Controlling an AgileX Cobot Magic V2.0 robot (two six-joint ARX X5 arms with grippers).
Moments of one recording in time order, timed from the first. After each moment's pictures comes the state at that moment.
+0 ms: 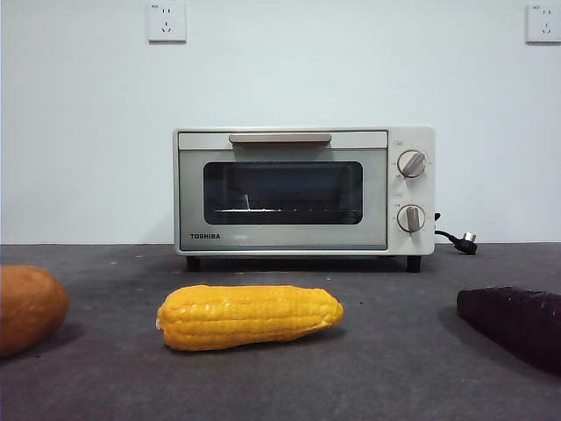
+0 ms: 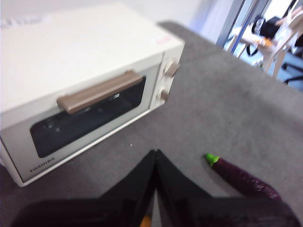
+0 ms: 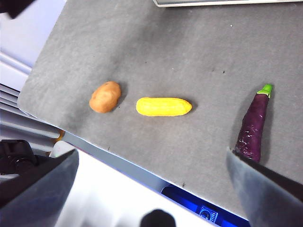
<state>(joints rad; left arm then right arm) -0.32 1.26 1.24 -0.45 0.47 0.03 0.12 0.84 1.34 -1.34 -0.58 0.06</state>
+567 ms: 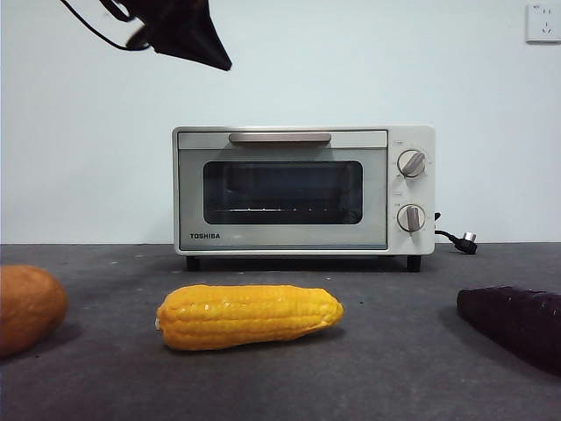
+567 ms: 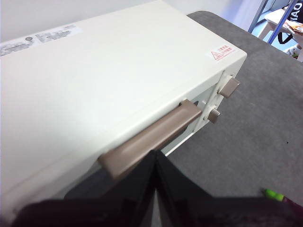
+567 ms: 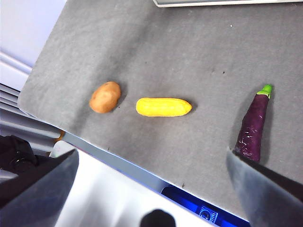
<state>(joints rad) -0.34 1.71 1.63 -0.43 0.39 0.09 0.12 0.84 1.34 -1.34 -0.58 0.05</state>
